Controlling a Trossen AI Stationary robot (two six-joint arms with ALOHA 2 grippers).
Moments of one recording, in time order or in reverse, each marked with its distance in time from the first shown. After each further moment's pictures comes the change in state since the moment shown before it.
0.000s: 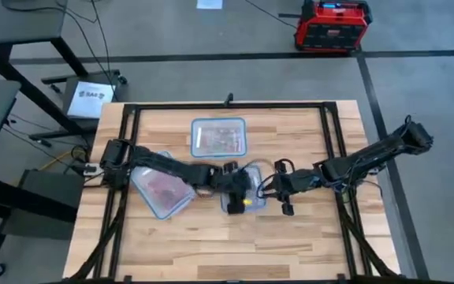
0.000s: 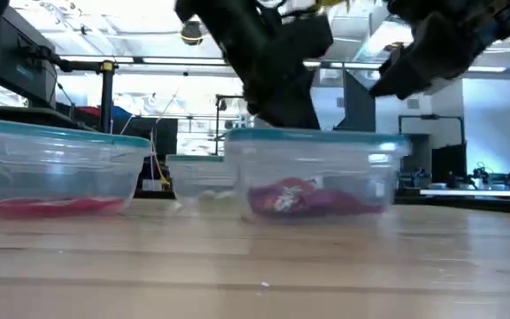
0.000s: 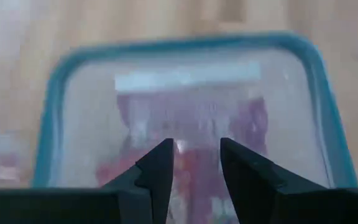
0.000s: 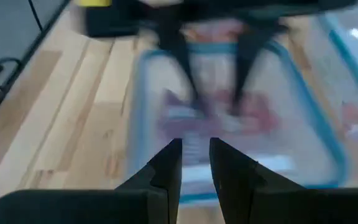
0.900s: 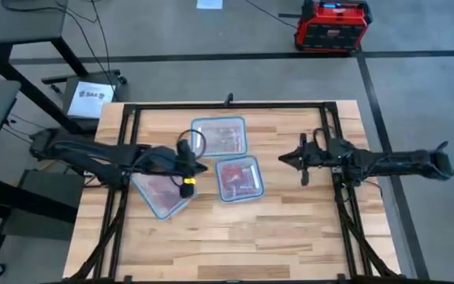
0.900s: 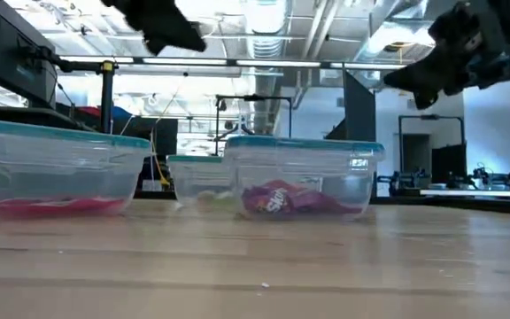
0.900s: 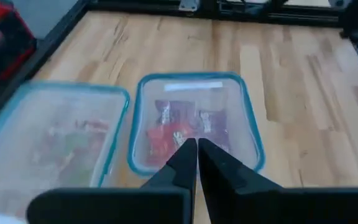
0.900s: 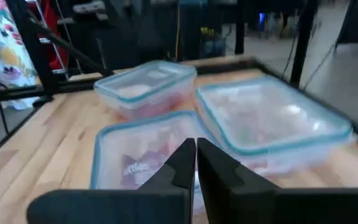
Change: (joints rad) left arm -0.037 -0.852 -0.601 0.091 -0.067 -0.051; right arm -0.456 -0.603 -0.423 0.293 -0.230 -0.121
